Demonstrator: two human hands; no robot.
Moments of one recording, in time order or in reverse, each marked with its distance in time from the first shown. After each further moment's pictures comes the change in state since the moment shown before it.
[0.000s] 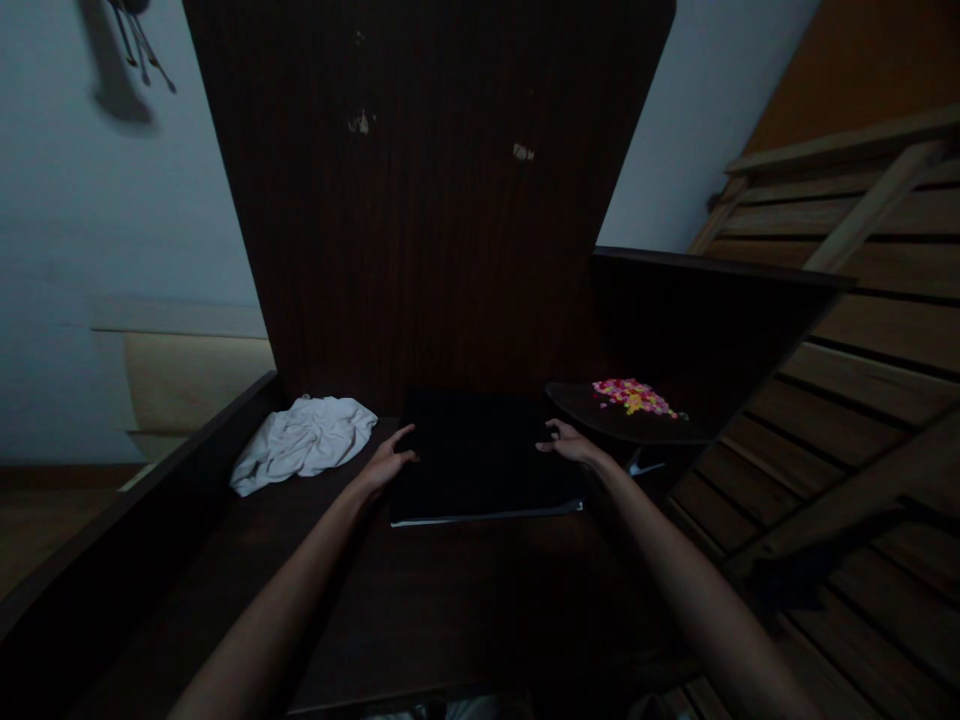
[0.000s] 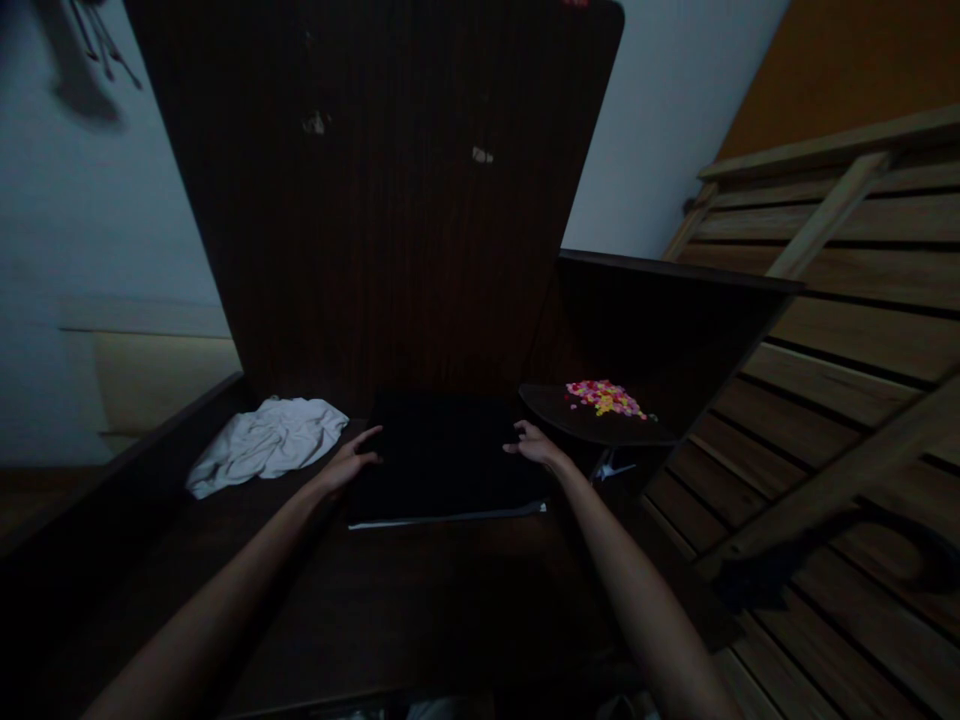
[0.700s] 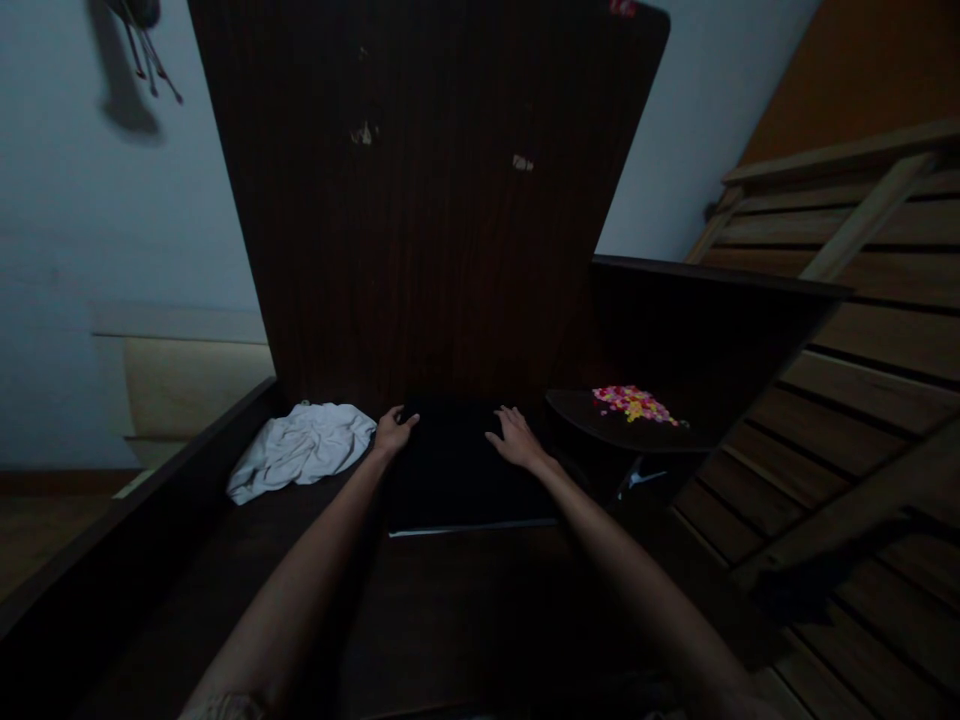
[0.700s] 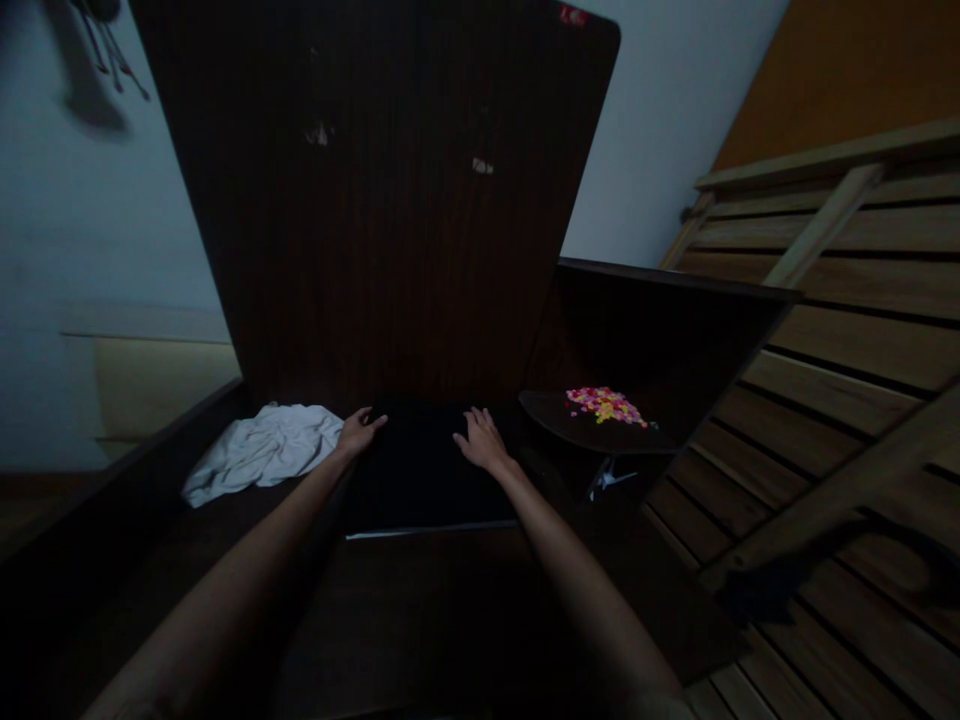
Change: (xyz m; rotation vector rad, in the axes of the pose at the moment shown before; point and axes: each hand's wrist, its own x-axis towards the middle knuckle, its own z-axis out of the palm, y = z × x) left_hand 0.103 0.001 -0.003 0.202 0.410 0.254; right_hand 0.013 -0.059 0.074 -0.650 0.166 -0.446
